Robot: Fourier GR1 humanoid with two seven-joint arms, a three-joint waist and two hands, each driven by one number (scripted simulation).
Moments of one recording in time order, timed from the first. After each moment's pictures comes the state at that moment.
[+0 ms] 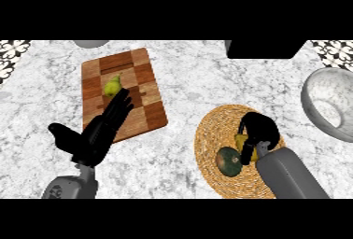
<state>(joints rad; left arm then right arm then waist) -0.12 0.07 -0.12 -1.57 0.20 -0.07 0.17 -0.37 -0.22 0.34 -1.20 0.81 0.24 0.74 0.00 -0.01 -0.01</state>
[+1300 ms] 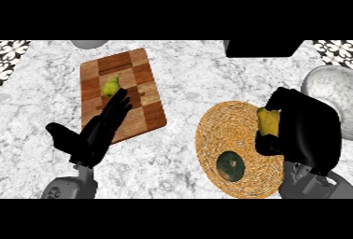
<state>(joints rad) -0.11 0.06 -0.10 -1.59 0.18 -0.08 0.19 -0.35 -0.23 0.32 -1.96 1.17 0.33 1.03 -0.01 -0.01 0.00</state>
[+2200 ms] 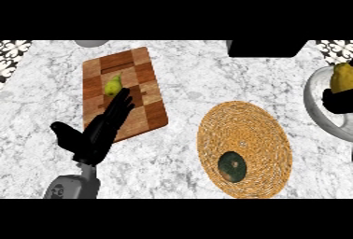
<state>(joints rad) -0.12 0.04 -0.10 -1.56 0.17 -0.10 0.18 -0.53 -0.34 -0.12 -1.89 1.13 0.42 0.86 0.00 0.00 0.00</state>
